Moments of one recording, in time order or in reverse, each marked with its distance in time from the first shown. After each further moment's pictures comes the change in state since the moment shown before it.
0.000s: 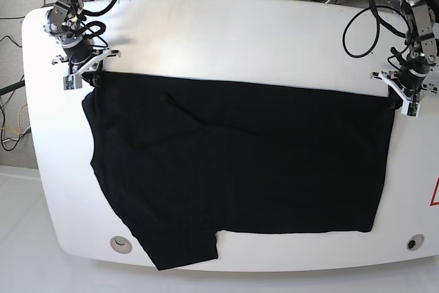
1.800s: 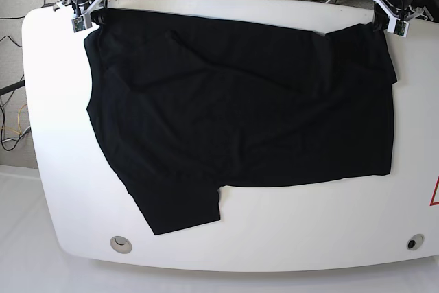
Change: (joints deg) left arm 35.0 9.0 -8.7 27.6 -5.8 -3.1 1.8; right arm -24.1 -3.2 1.7 18.6 -0.6 1.1 -3.8
